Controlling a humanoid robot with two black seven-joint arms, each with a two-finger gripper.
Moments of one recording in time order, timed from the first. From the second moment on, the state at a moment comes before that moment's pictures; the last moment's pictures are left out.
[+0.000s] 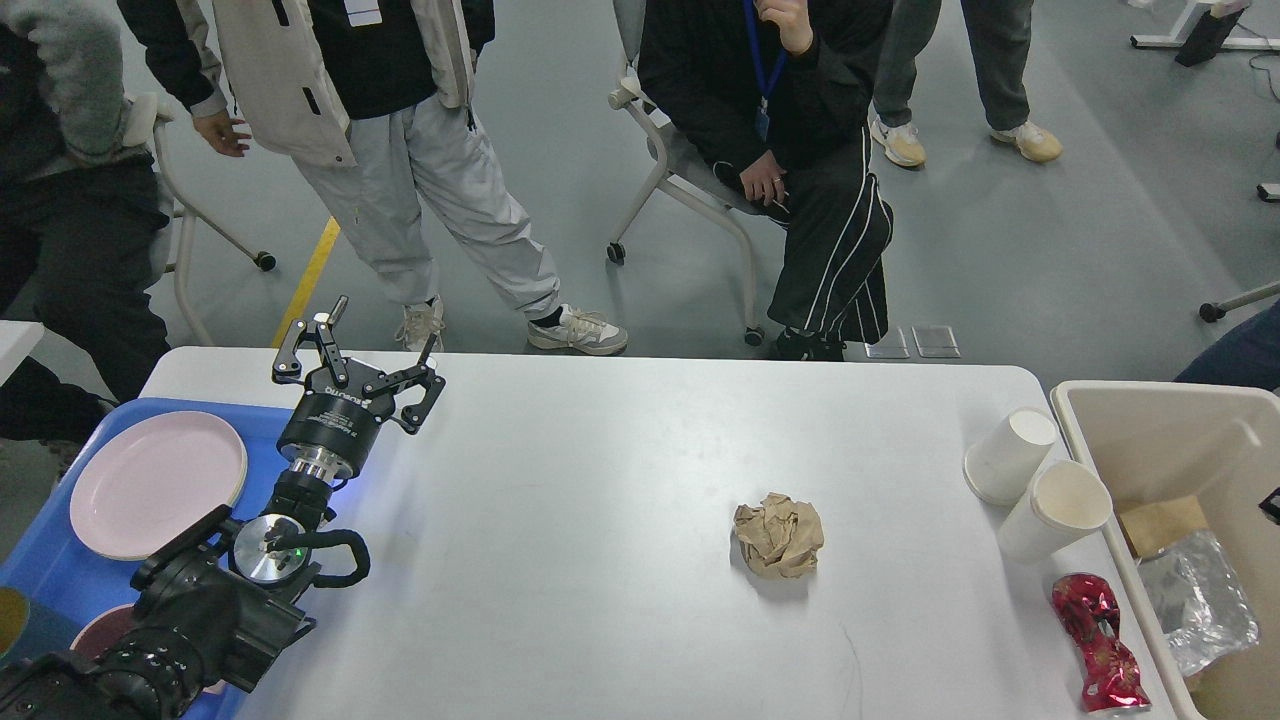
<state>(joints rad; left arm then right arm) -0.63 0.08 -1.01 -0.31 -0.19 -0.79 -0.18 0.69 -0.51 -0.96 0.04 0.17 0.22 -0.12</state>
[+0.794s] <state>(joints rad) -0.63 0.08 -1.01 -0.31 -0.19 -0.79 -0.18 1.32 -0.46 -0.95 0.18 0.16 0.76 0.01</state>
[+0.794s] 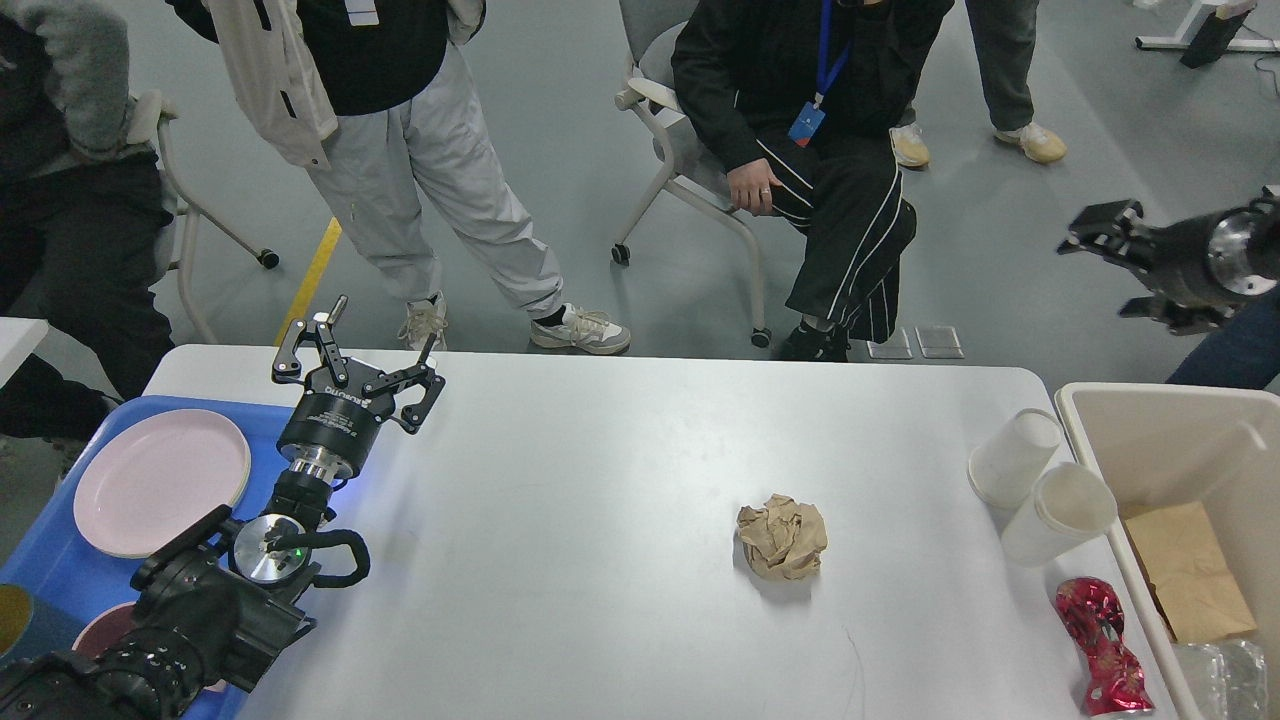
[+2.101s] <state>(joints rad) -0.63 0.08 -1.01 -0.31 -0.19 -0.79 -0.18 1.63 -0.65 -1.20 1.17 -0.17 0.34 0.01</state>
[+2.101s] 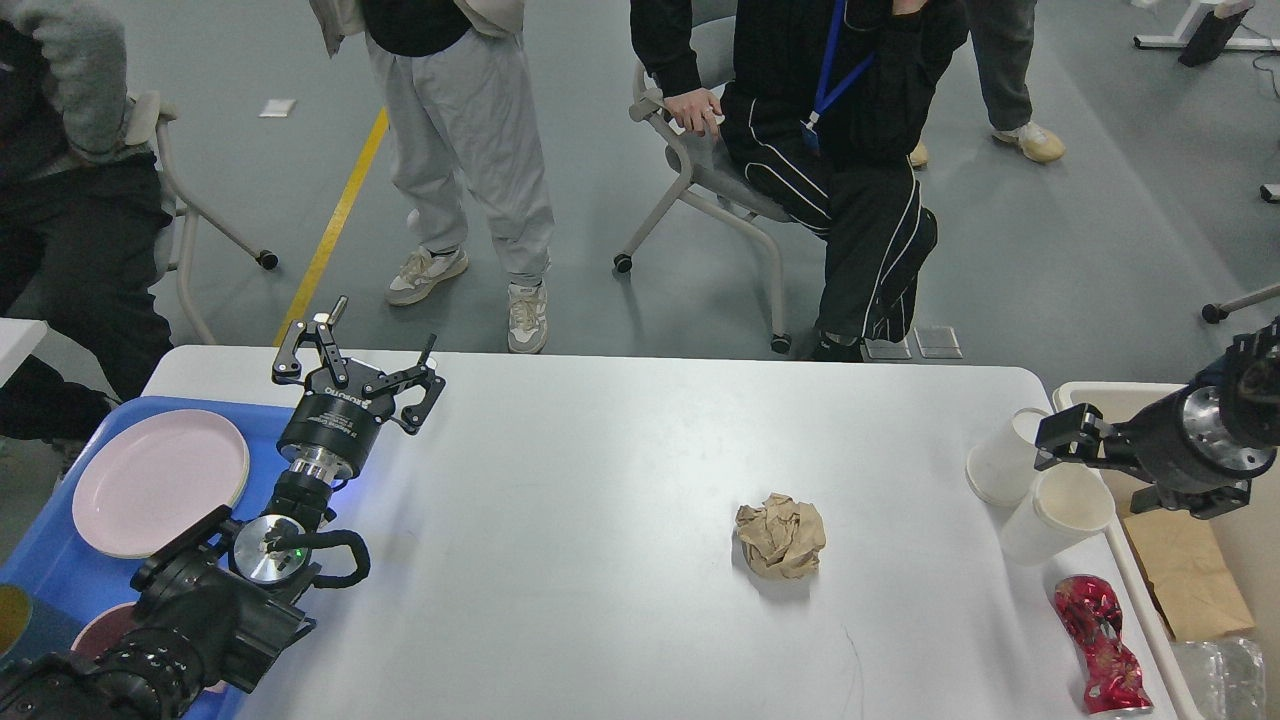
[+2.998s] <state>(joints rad) -0.63 0.08 -1.01 -0.31 -0.19 -0.79 -0.18 1.35 -0.51 -1.09 1.03 -0.16 0.06 0.01</state>
